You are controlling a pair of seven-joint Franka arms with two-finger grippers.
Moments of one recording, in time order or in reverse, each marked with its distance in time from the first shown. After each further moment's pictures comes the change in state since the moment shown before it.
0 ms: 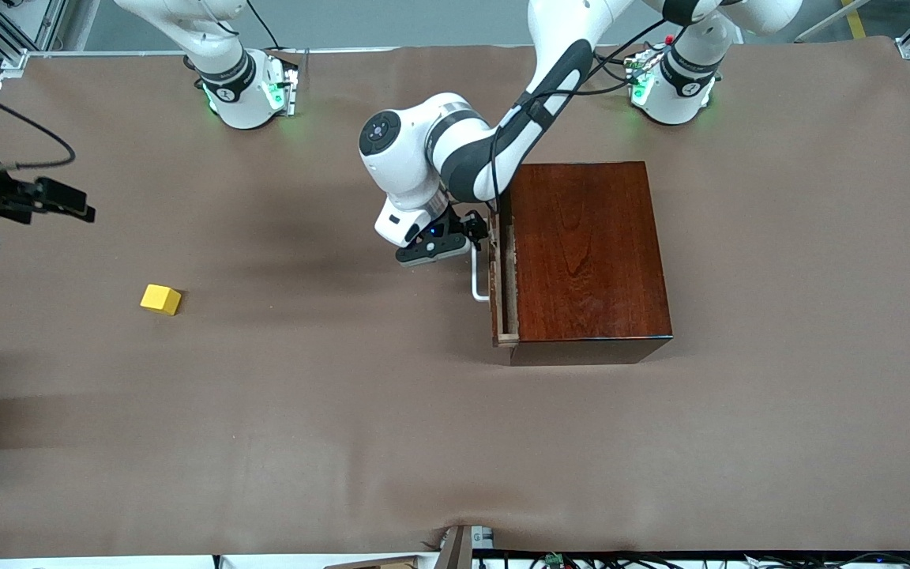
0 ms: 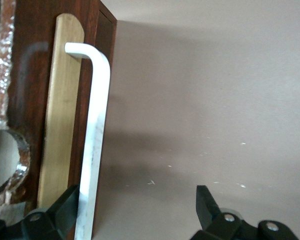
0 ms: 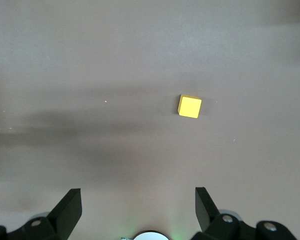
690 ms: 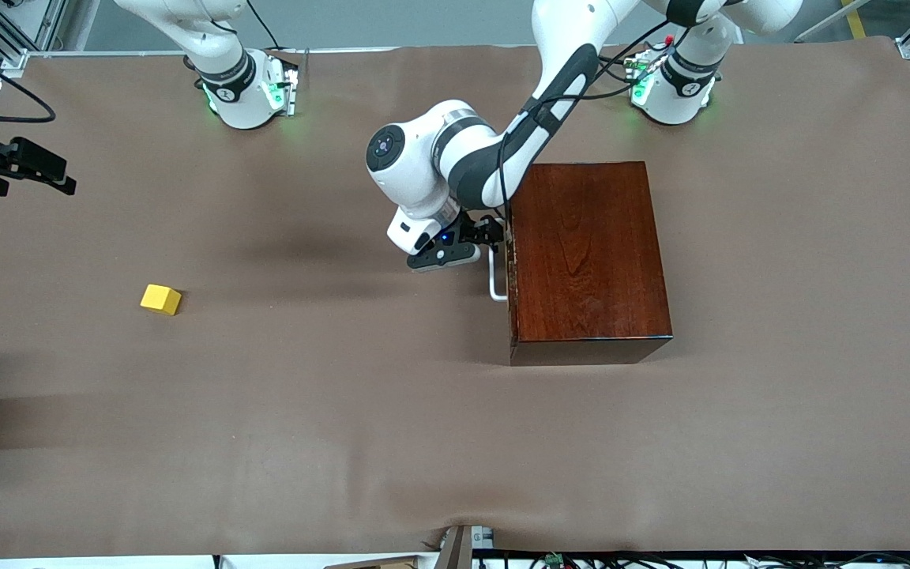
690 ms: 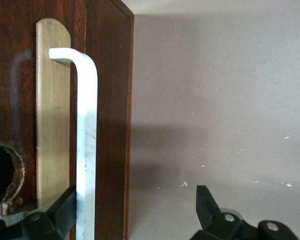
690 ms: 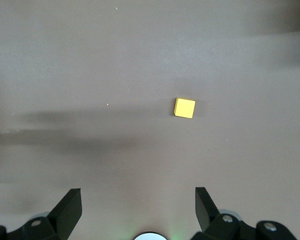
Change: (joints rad) left arm 0.015 0.000 0.010 -0.008 0.016 -0.086 0.111; right arm 0.001 -0.136 -0.006 -0.027 0.000 -0.010 0.000
